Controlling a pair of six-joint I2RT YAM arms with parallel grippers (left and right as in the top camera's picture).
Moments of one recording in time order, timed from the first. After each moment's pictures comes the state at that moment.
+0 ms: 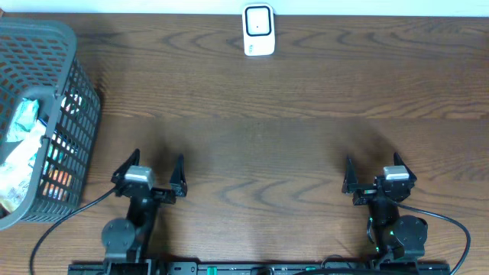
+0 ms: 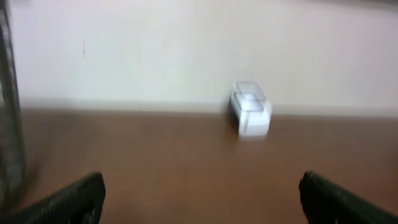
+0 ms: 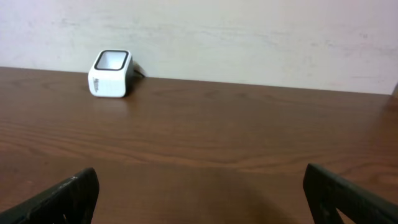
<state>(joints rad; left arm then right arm) -0.03 0.01 0.01 0.06 0.16 -0.13 0.04 0.01 0.01 -0.07 -0.02 -0.04</state>
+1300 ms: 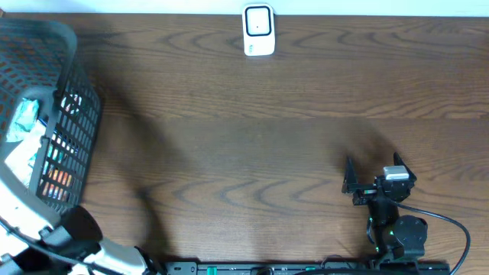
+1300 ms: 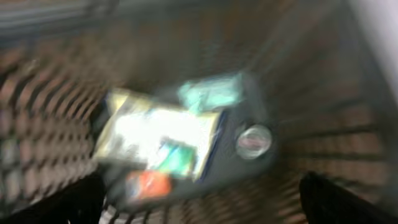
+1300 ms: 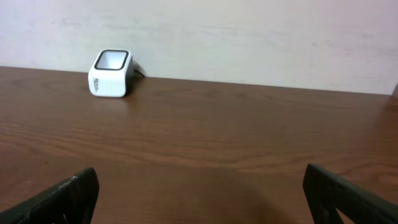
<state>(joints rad) 0.64 1.77 2.29 -1.49 -0.21 -0.54 0.04 0.01 0.01 -0.07 -0.02 -0.04</state>
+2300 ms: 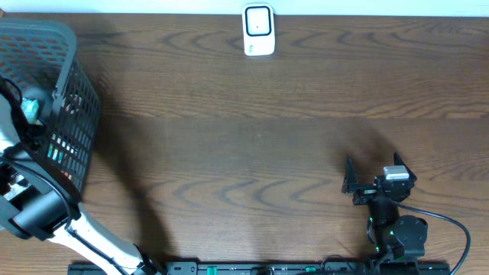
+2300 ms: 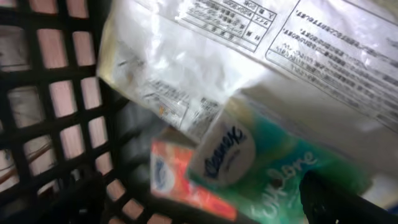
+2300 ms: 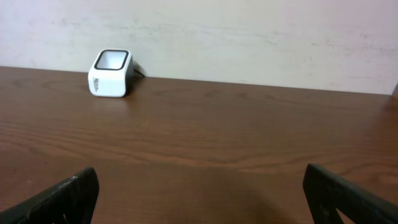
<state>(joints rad) 0.67 2.07 1.74 -1.37 -0.34 -0.81 0.04 0.01 0.01 -0.07 -0.02 -0.04</state>
